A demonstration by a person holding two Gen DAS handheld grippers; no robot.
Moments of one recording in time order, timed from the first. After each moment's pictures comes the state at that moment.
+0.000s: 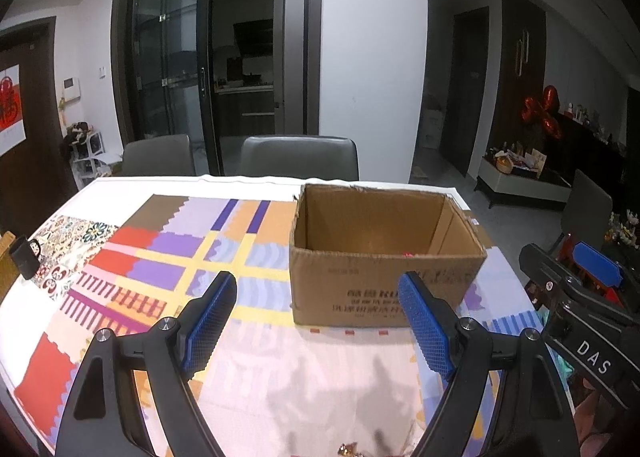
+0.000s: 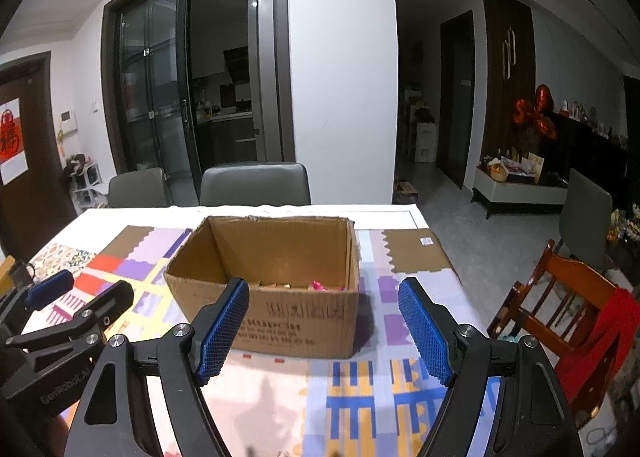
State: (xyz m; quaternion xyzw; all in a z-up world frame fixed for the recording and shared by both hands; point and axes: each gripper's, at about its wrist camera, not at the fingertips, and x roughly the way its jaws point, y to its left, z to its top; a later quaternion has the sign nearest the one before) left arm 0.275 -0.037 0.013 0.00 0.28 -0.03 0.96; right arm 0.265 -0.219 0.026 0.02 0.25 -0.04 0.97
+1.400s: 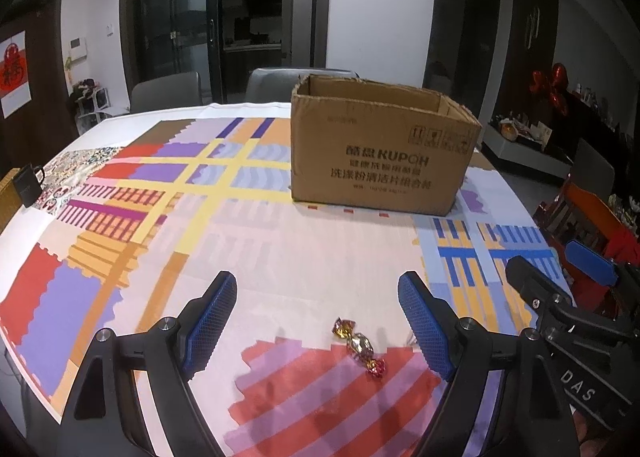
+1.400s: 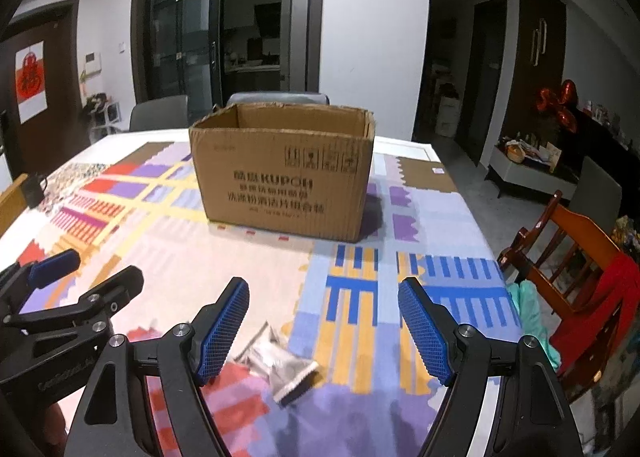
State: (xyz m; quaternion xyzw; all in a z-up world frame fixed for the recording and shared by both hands) left arm 0.191 -0.044 -0.082 -0.01 0.35 -0.02 0.94; right arm 0.185 -0.209 -0.065 -0.03 0.32 0.00 0.95
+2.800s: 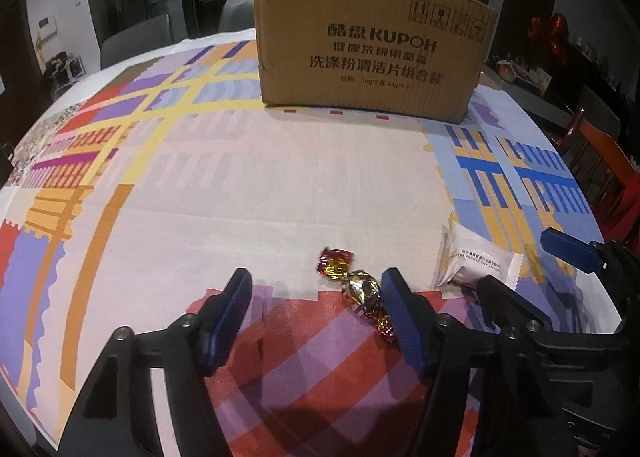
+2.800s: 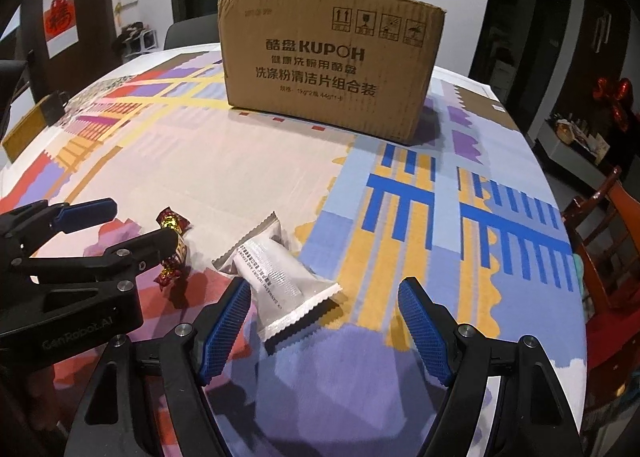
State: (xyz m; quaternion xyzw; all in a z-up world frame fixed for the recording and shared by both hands) left arm 0.219 -0.057 -0.166 0.01 0.45 -0.05 0.89; right arm 0.204 -0.205 -0.157 -0.07 0.43 0.09 0.90
